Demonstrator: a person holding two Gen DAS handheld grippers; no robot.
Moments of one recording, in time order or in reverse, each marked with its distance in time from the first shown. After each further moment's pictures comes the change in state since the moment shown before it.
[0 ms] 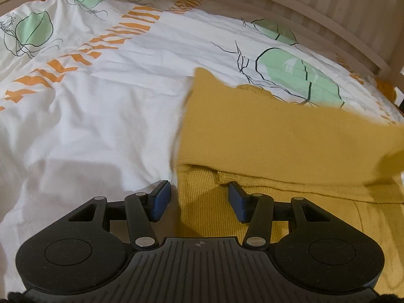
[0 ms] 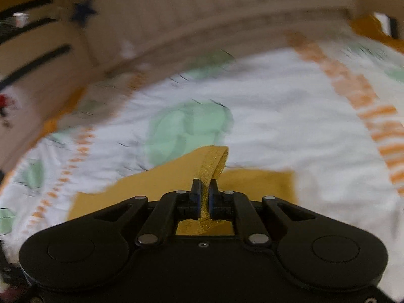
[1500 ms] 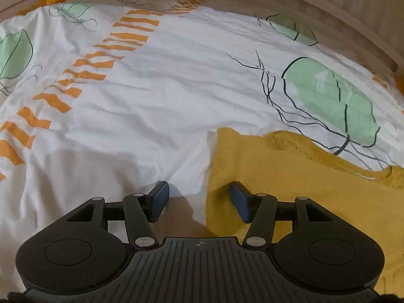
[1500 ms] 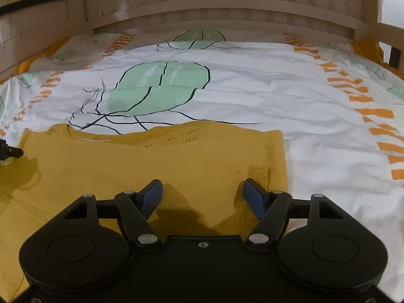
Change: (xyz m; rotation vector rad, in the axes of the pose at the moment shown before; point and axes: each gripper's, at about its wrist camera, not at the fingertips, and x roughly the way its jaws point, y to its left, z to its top) left arm 0.068 0.009 0.086 0.041 0.043 0.069; right arm 0.062 0.007 -0.059 -0.251 -0.008 -0.160
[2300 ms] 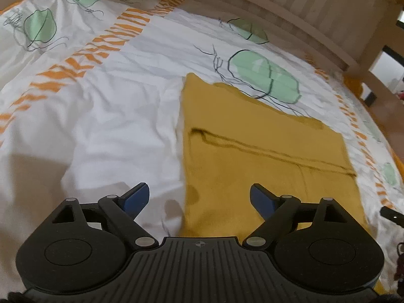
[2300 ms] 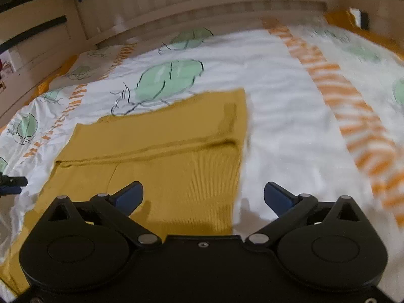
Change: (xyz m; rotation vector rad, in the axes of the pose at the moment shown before) left arm -0.169 0.027 -0.111 -0.029 0.016 -0.224; right arm -0.164 -0.018 -0.057 0.192 0.067 0.071
